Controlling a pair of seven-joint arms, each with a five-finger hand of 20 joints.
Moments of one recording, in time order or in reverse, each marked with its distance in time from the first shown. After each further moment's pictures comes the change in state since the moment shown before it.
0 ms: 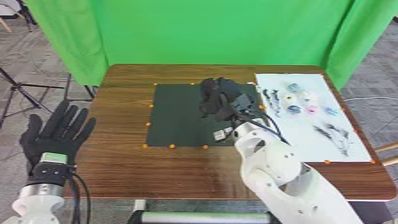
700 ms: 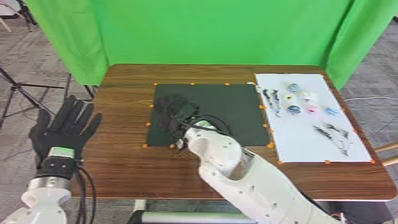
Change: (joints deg) left arm -4.5 1.5 3.4 2.0 -0.2 -0.1 -0.2; right arm 12.4 -12.2 -14.2 21.5 -4.5 -2.8 -6.5
